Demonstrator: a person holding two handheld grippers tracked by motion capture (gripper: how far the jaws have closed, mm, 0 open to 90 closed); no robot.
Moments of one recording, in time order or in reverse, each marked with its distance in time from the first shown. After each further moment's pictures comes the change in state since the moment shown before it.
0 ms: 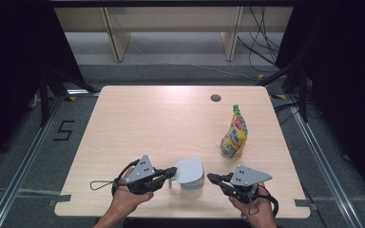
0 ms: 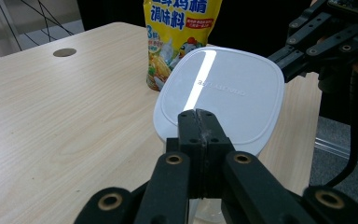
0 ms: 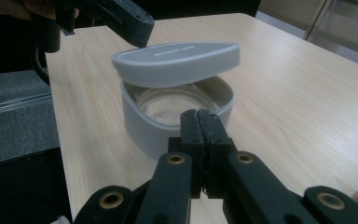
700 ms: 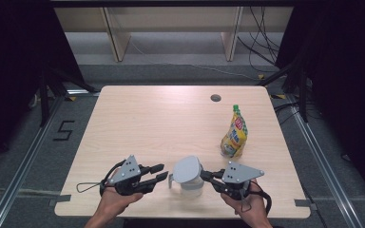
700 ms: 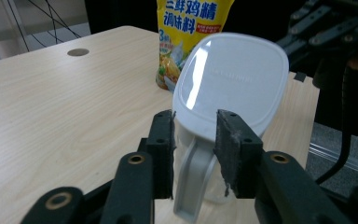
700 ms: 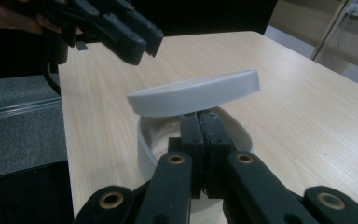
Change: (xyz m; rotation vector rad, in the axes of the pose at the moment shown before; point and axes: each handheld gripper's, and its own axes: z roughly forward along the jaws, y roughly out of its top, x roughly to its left) left arm 0.012 -0.011 -0.032 -0.011 0.006 -0.035; right arm 0.009 0.024 0.011 -0.024 0.027 -0.016
